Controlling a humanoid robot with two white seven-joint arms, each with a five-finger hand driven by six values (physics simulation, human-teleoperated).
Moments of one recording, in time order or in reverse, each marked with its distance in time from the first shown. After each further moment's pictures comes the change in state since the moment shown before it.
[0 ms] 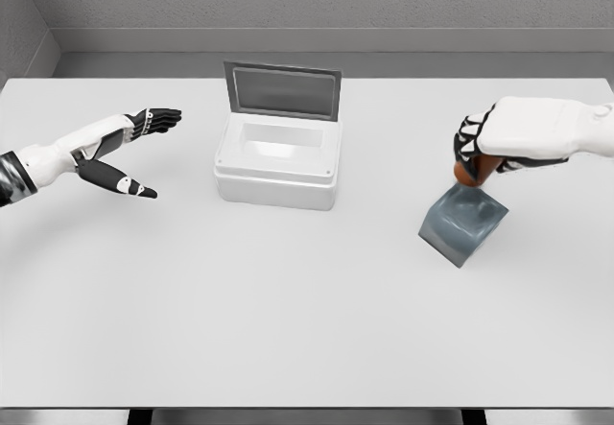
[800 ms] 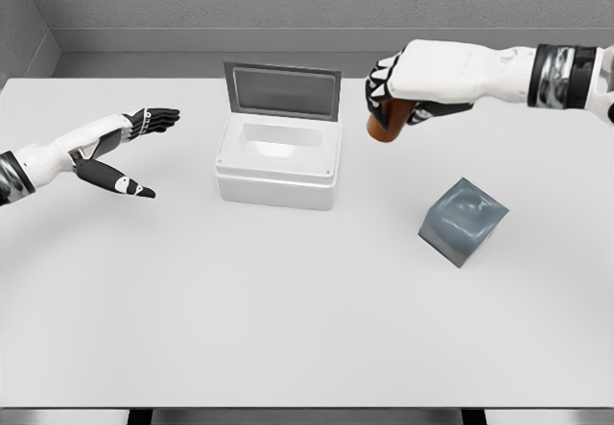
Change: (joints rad) left arm 0.000 0.004 0.000 0.002 0.001 -0.004 -0.001; right arm -0.143 0.325 0.018 0.144 0.005 -0.001 0.000
